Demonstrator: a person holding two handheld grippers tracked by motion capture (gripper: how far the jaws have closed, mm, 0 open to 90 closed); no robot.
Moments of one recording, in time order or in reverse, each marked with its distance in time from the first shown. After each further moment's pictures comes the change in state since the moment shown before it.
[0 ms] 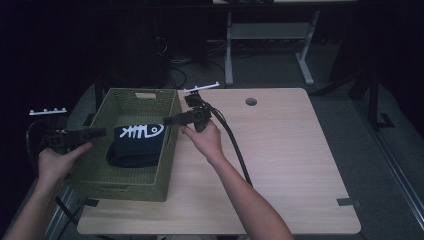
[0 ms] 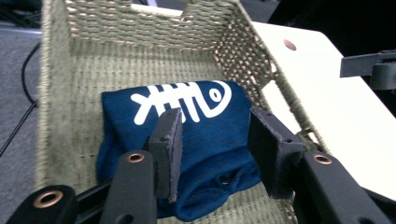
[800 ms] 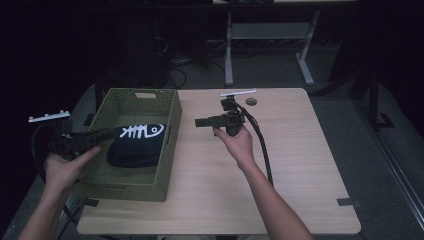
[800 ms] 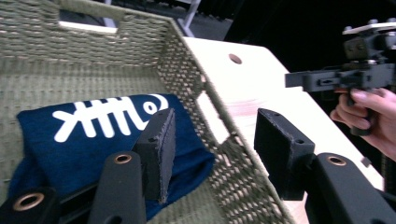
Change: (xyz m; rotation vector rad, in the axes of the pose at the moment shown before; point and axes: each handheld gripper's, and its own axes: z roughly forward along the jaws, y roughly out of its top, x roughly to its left) left arm -0.044 -0.011 -0.009 -0.087 -0.154 0.020; right arm -0.053 -0.031 -0.064 -0.047 -0.054 0.082
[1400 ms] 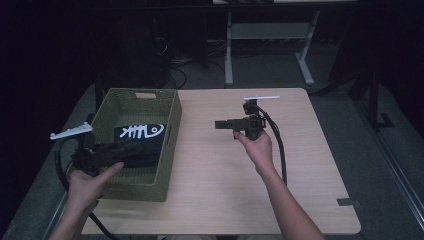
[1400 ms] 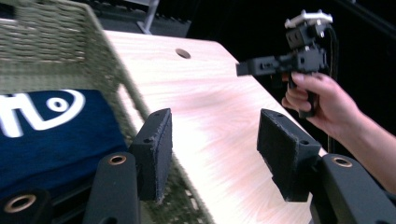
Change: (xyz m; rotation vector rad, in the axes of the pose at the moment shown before) left arm -0.061 -0.028 0.020 -0.011 -0.137 0.046; right arm -0.031 -0.018 -0.042 -0.047 -0.042 0.046
